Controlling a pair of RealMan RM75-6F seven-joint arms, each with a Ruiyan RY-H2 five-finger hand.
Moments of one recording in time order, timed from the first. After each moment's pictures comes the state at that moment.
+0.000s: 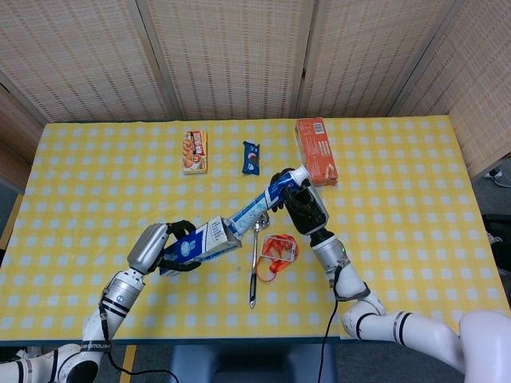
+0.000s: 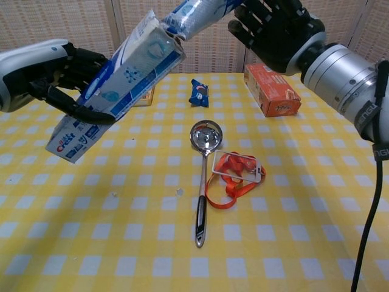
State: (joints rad) left arm -0.56 -1.38 -0.20 -1.80 1.29 1.10 -0.18; right arm 0.74 -1.70 0.36 -1.32 -1.44 1.13 1.84
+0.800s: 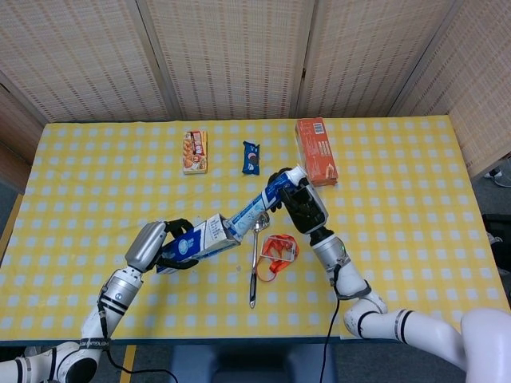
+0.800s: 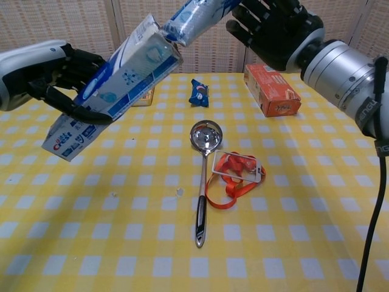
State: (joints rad) left arm -0.57 -1.38 -0.21 -1.78 1.28 1.09 -0.16; right arm 0.75 -1.69 0.35 -1.32 -1.44 1.12 1.81
